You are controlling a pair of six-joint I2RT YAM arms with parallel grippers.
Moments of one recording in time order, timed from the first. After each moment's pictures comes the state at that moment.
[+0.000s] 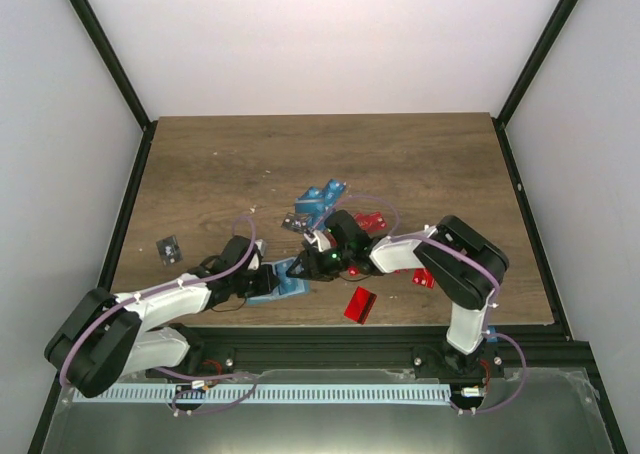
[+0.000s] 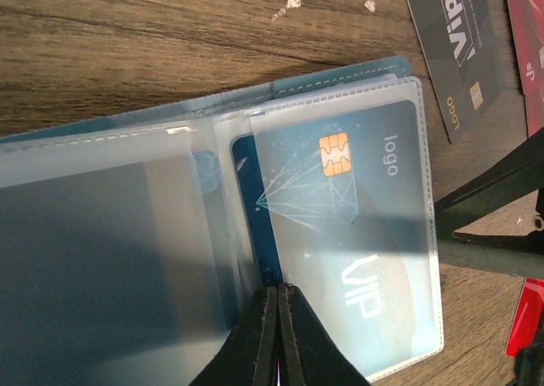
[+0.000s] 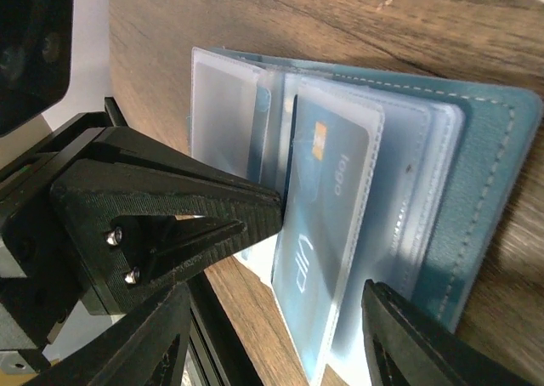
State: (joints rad) left arm -0.62 1.21 0.34 -0.09 0.25 -0.75; right arm 0.81 1.82 0.80 0.26 -0.72 0.79
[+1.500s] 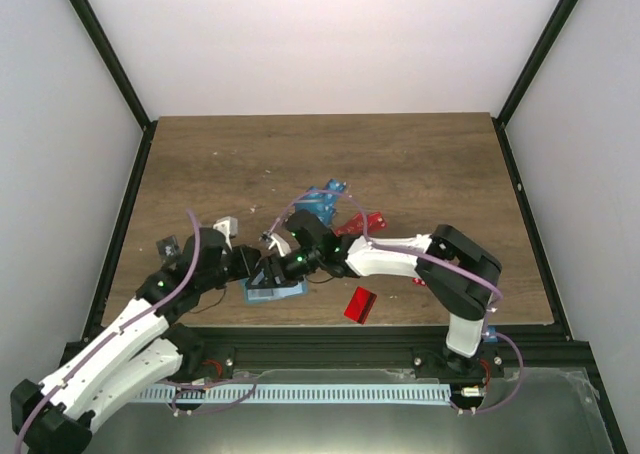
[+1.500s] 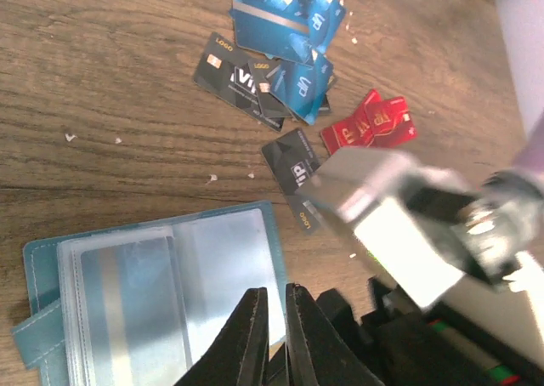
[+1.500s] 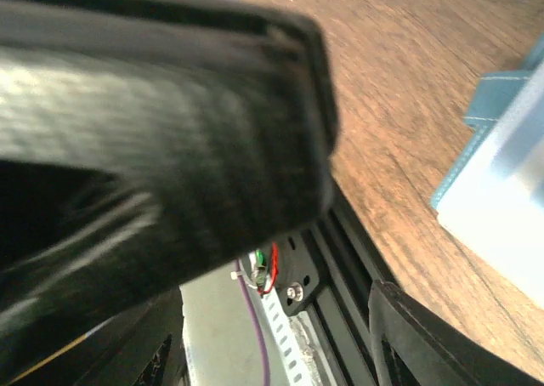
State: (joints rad) left arm -0.60 0.73 0.54 -0.50 0.06 -0.77; right arm 1.01 1.83 1.05 0.17 -0.77 0.85
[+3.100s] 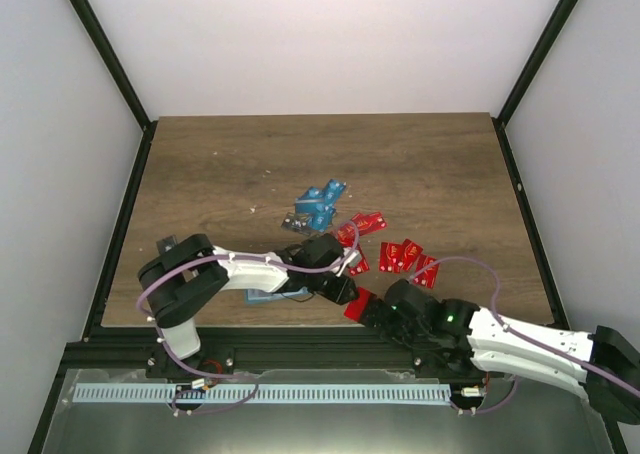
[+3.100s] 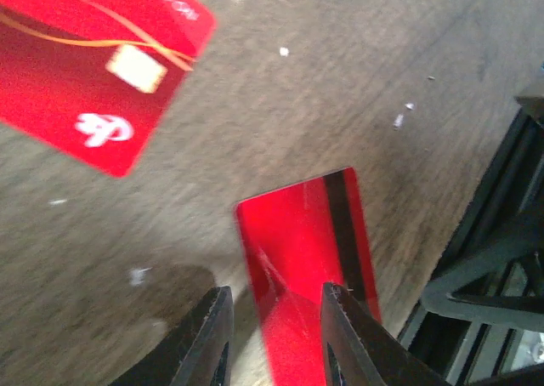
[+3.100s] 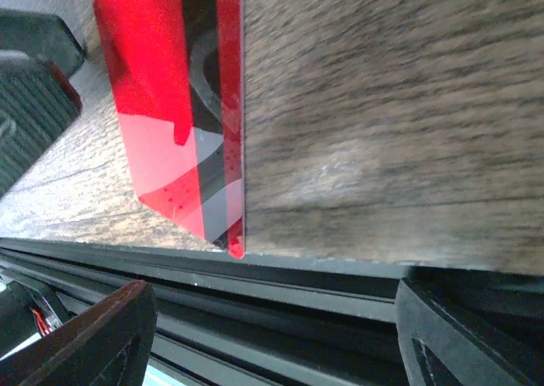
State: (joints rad) left arm -1.01 1.76 0.83 0.01 0.38 -0.54; right arm 1.06 0.74 0.22 -0.45 -0.16 1.48
